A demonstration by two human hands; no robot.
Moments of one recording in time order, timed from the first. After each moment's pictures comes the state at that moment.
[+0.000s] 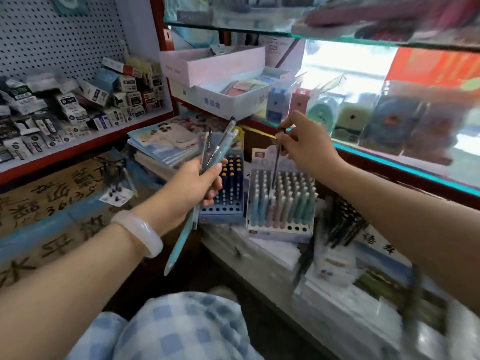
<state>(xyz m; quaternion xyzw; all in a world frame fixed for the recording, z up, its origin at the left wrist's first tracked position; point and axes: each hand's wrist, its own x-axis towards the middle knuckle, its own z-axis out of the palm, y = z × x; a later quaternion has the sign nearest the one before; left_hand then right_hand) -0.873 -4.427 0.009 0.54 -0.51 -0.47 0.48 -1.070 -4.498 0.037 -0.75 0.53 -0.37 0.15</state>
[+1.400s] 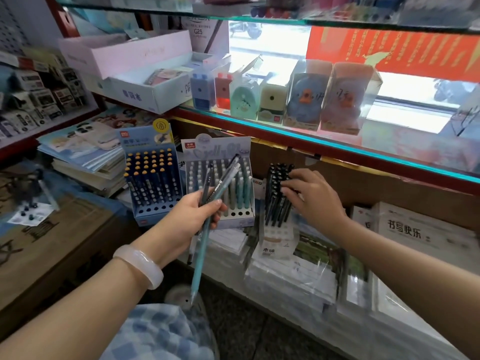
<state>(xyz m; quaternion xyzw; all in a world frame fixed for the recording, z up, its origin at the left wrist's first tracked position) -0.973 -4.409 -0.036 0.50 -0.54 -0.57 0.37 -1.216 -4.423 -0.065 -0.75 0.62 -0.24 0.00</state>
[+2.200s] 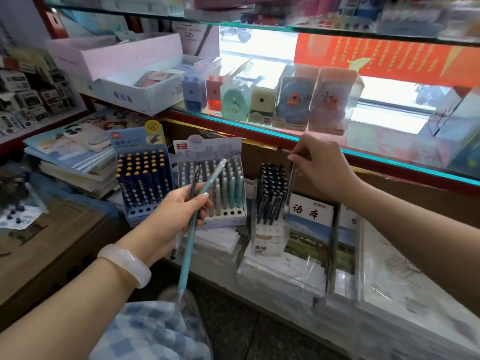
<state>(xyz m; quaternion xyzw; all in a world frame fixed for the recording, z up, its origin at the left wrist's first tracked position) -0.968 -4.408 -0.030 0.49 -0.51 -0.58 0.41 -1.229 -4.429 0.005 -0.73 0.60 -0.32 0.03</state>
